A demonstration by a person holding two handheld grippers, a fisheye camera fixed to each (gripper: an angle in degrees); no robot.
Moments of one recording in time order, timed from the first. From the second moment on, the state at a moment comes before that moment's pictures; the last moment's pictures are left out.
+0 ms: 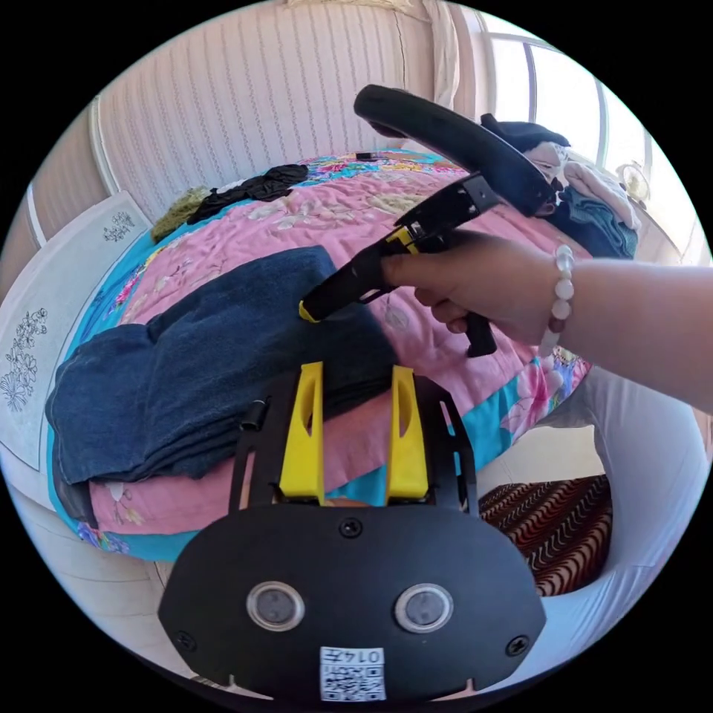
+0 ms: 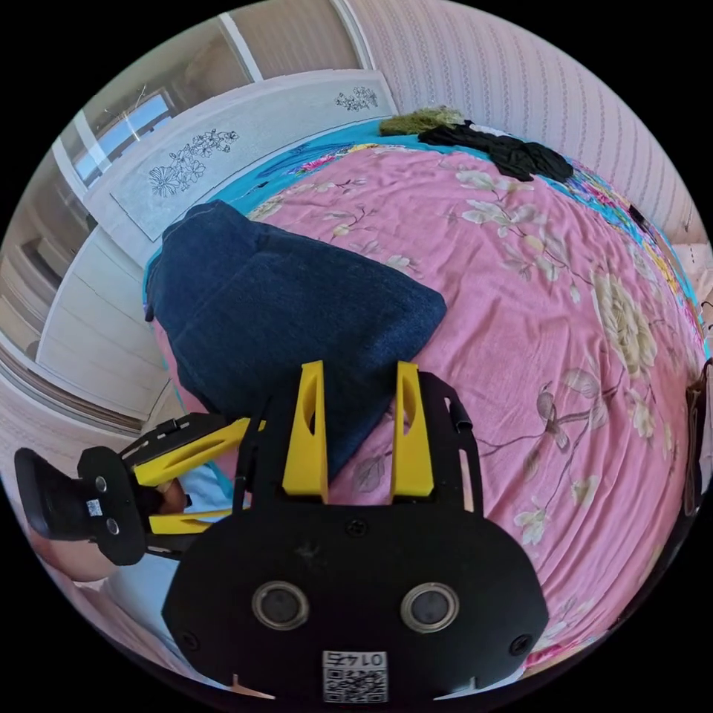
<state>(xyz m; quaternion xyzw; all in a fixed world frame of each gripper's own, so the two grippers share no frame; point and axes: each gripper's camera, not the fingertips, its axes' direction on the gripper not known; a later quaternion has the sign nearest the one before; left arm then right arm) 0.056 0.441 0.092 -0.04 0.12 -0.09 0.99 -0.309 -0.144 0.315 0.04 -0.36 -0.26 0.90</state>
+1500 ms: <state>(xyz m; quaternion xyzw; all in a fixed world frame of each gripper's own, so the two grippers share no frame) 0.204 0.319 0.001 0.07 0.46 0.03 0.88 0.163 0.034 0.301 0.07 -0.36 -0.12 0.92</state>
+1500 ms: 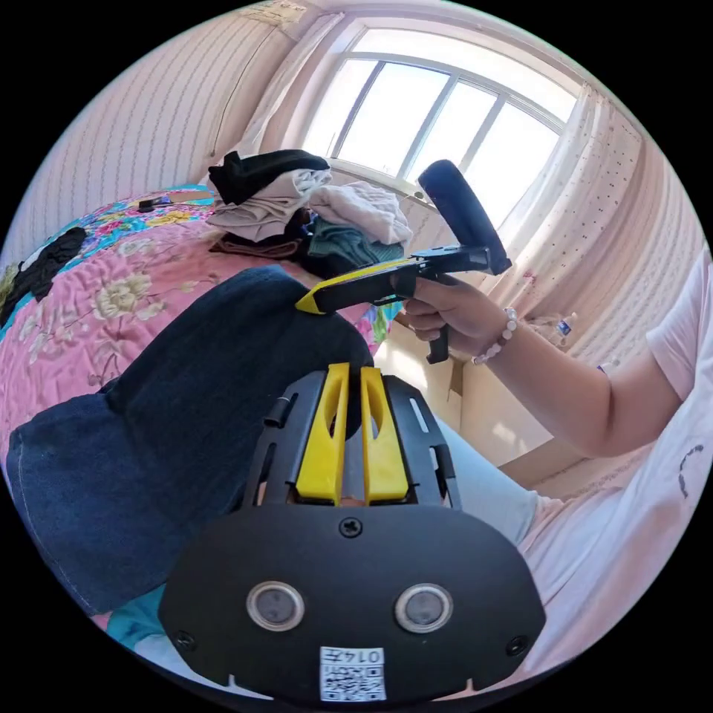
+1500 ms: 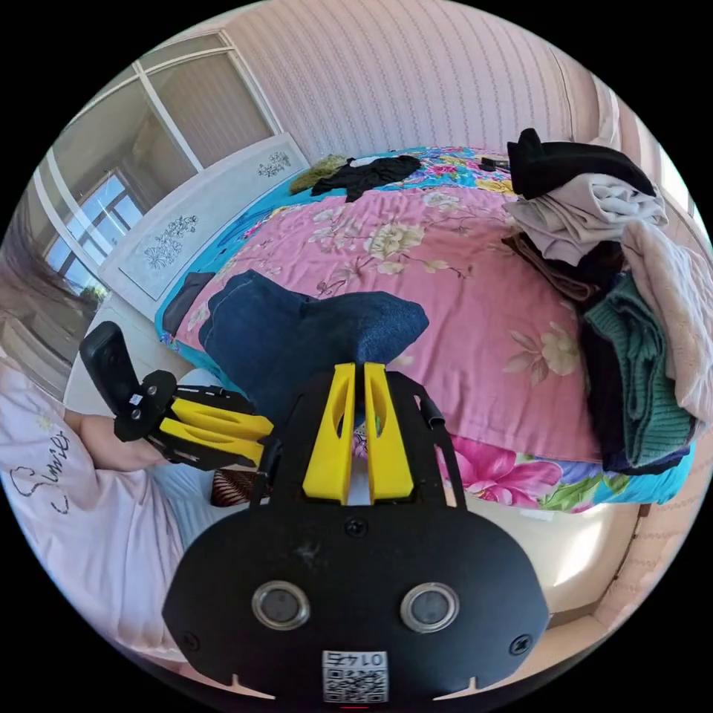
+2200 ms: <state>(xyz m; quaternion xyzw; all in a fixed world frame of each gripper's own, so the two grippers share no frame) -0.092 0.474 0.005 0.03 0.11 -0.30 0.95 -0.126 -0.073 0.246 0.05 -0.49 -0.31 0.81</state>
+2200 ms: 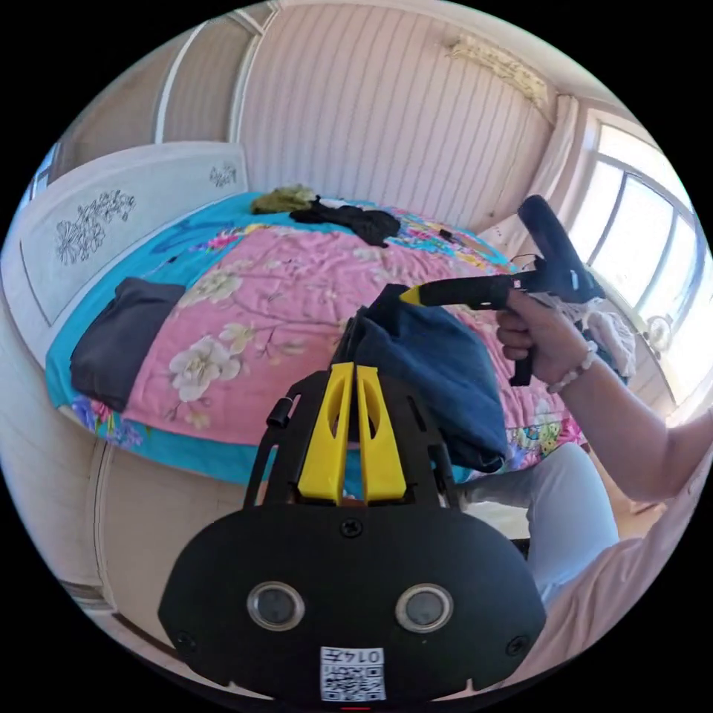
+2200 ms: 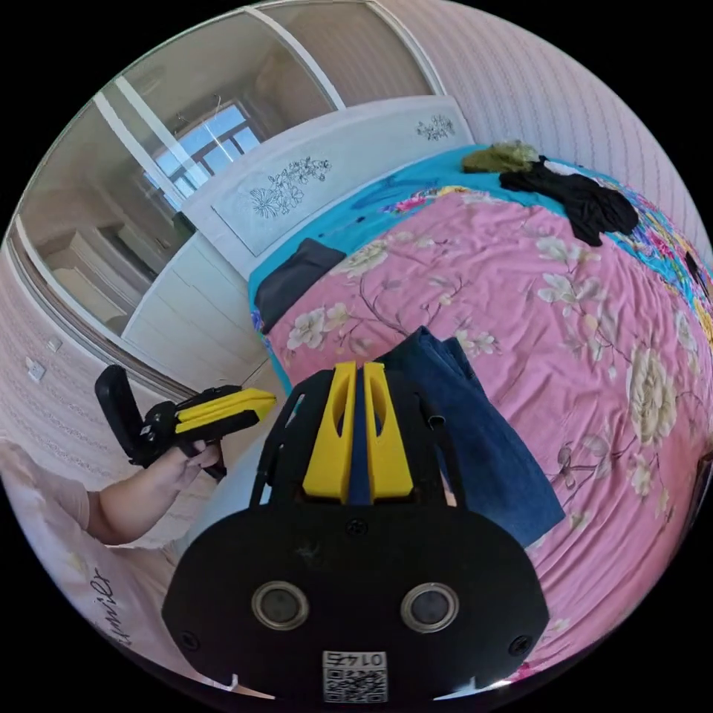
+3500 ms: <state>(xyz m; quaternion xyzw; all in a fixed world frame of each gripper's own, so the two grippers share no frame) -0.169 0.497 0.069 0.01 0.18 -0.32 0.93 -0.010 -0.080 0.383 0.13 -0.53 -0.13 0.83</state>
